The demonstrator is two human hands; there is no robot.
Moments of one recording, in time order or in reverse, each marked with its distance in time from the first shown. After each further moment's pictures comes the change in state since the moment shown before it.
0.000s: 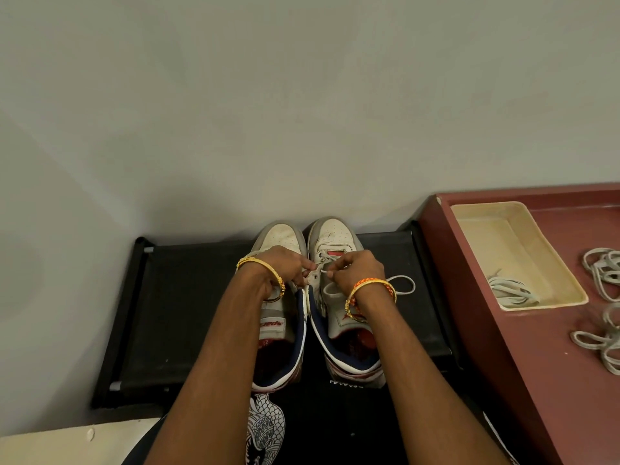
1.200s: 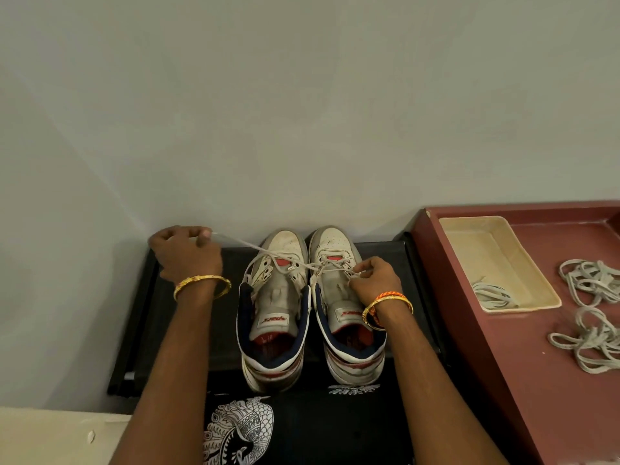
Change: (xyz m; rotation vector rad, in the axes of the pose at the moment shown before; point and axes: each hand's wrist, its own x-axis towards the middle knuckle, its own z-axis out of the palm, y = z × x) left_hand -0.047 -0.065 -0.037 -0.510 1.194 -0.137; right_hand -0.017 0.023 -0.021 0.089 0.137 -0.040
